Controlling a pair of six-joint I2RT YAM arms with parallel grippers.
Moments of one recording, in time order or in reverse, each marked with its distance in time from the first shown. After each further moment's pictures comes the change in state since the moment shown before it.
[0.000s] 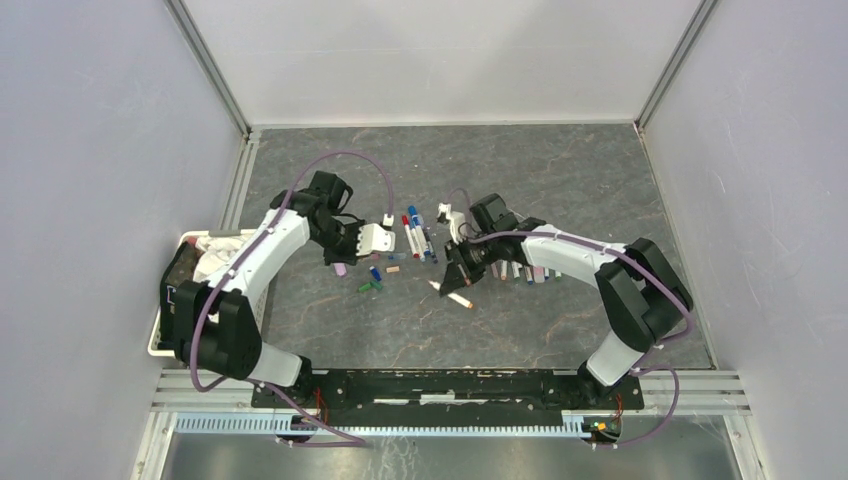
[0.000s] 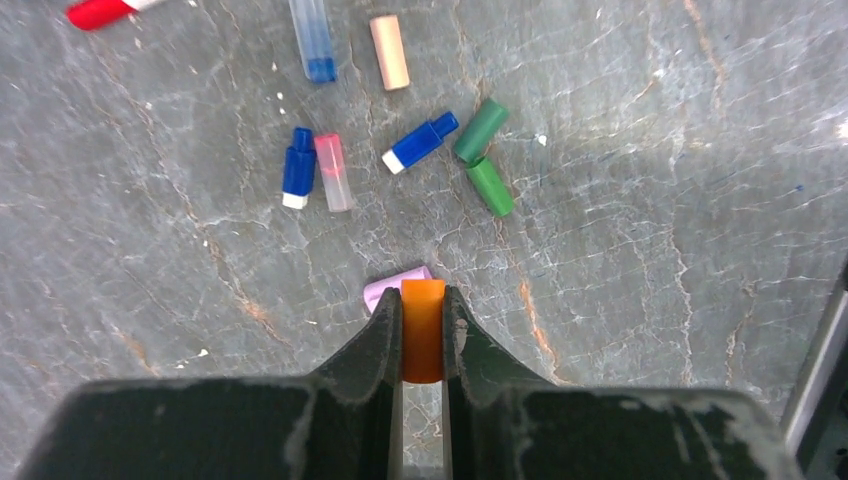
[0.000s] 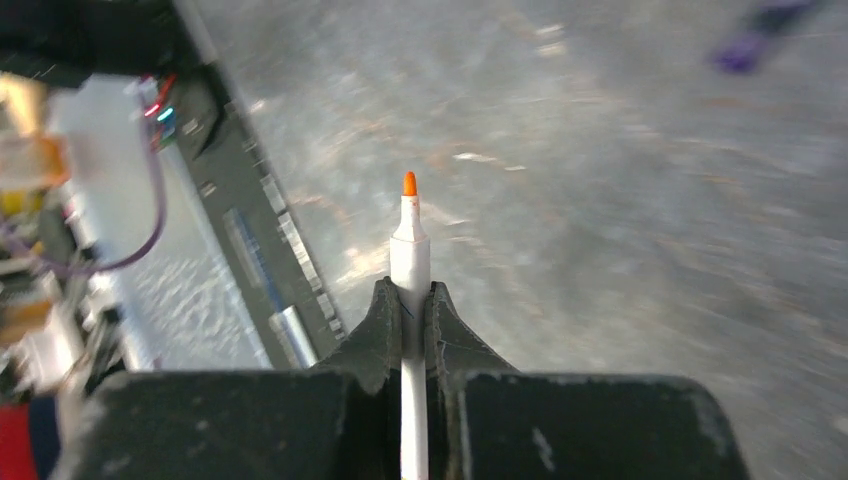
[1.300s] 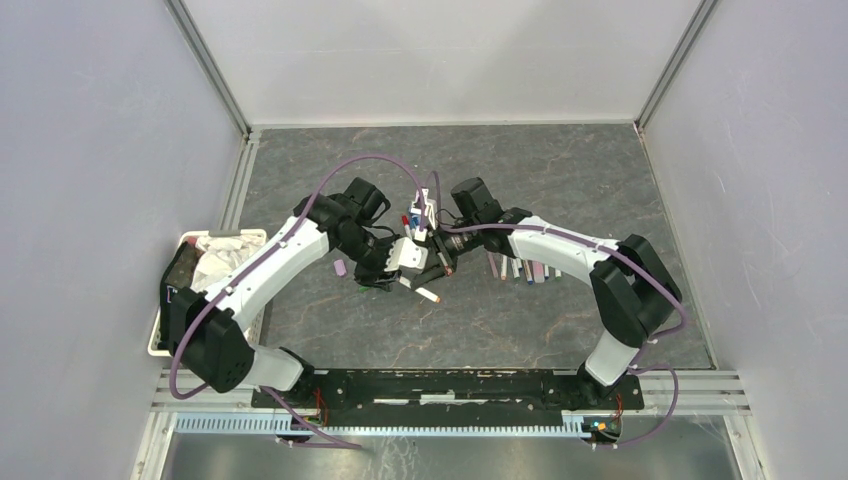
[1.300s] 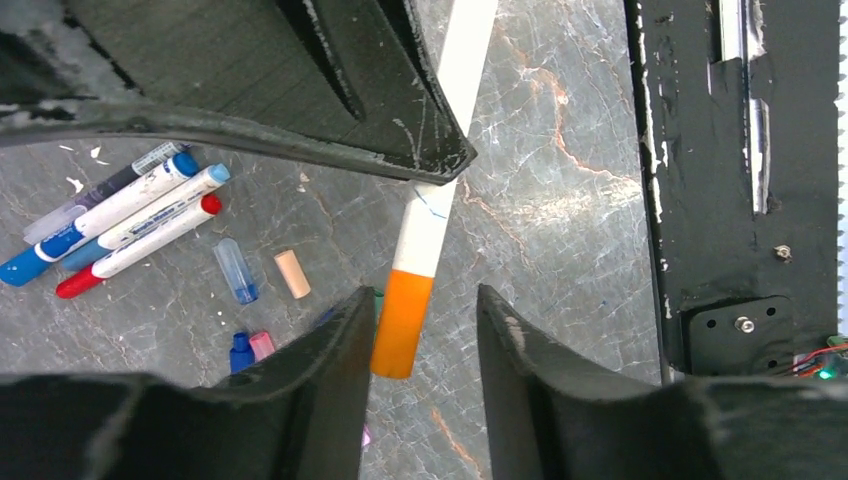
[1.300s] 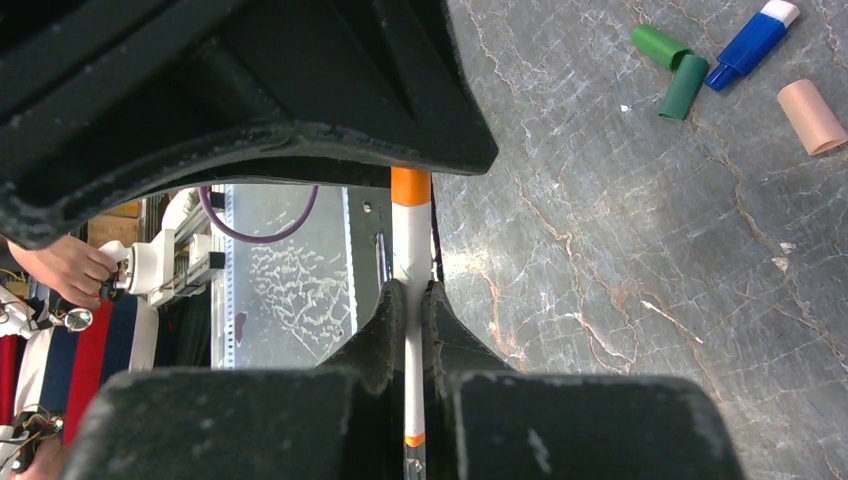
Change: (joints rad) left arm -0.281 -0.040 0.062 -0.074 0.174 -0.156; right arm 0.061 0.046 0.167 0.103 -0.222 0.072
